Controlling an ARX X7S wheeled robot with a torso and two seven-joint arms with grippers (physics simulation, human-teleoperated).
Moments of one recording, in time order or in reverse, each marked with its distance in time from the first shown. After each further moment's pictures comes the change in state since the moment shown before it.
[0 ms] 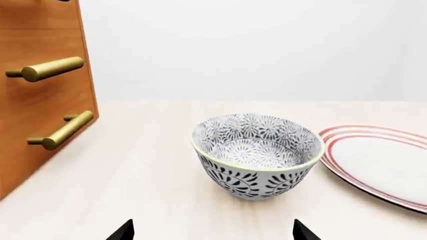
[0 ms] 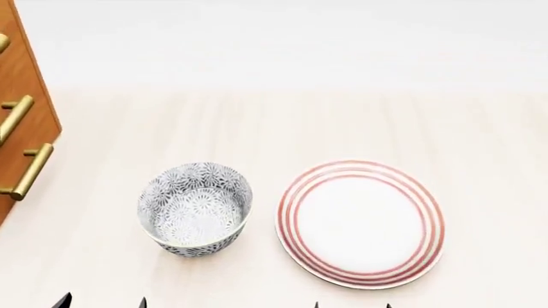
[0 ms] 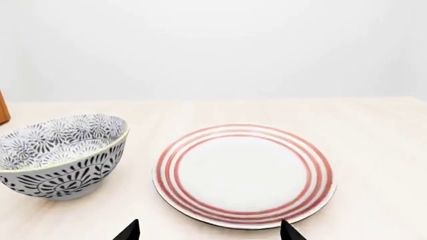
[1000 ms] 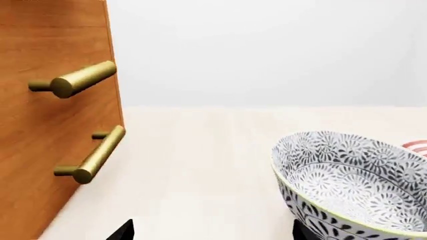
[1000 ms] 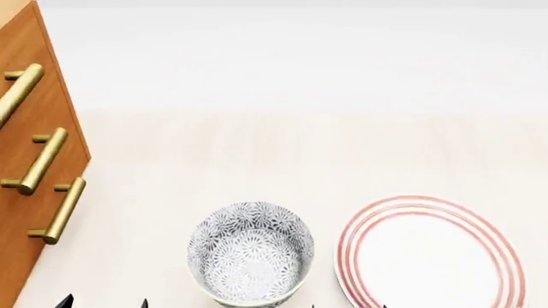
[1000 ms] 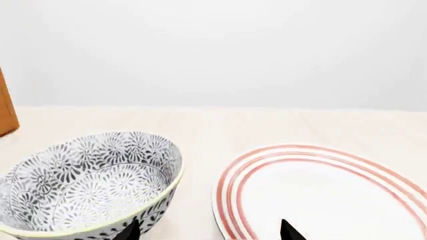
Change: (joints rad) left arm -0.006 -0.023 0.036 -0.010 -0.022 0.009 -0.033; right arm 0.003 0.026 -0.047 0.025 -0.004 -0.040 0.032
